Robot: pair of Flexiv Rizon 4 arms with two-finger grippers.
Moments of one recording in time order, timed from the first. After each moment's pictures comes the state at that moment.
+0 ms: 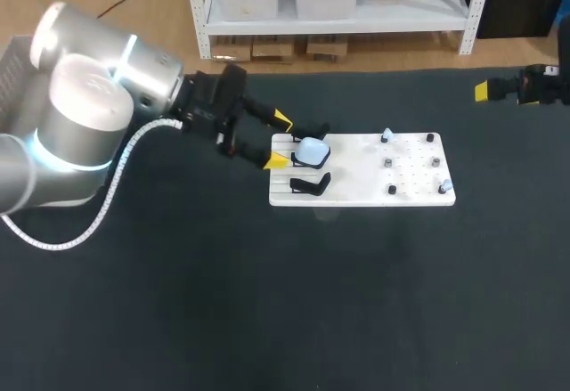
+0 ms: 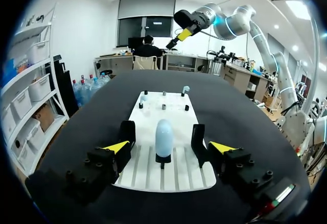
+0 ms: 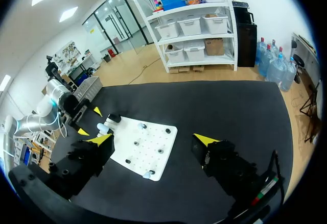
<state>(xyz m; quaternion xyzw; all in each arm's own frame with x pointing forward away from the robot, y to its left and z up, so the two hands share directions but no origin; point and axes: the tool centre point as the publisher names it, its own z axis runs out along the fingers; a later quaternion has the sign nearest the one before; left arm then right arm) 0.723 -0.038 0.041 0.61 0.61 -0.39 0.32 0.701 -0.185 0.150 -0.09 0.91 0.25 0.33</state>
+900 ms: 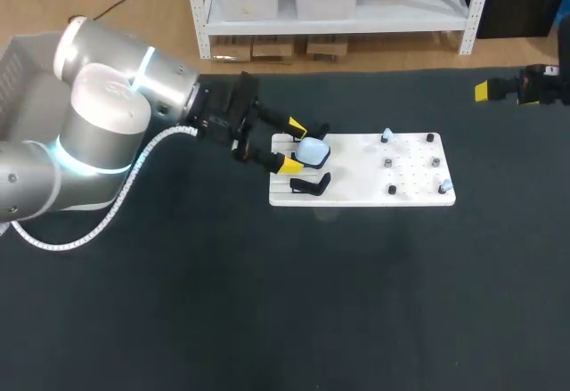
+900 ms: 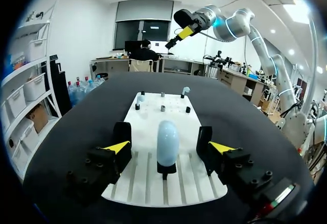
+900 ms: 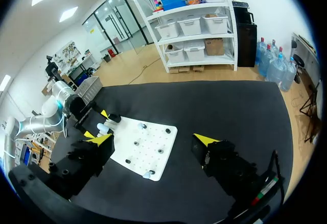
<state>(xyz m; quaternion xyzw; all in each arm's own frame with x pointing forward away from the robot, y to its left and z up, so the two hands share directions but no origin) 0.725 -0.061 0.023 0.61 0.60 -0.42 0.31 0.701 -0.185 0.150 -0.09 0.91 0.25 0.33</state>
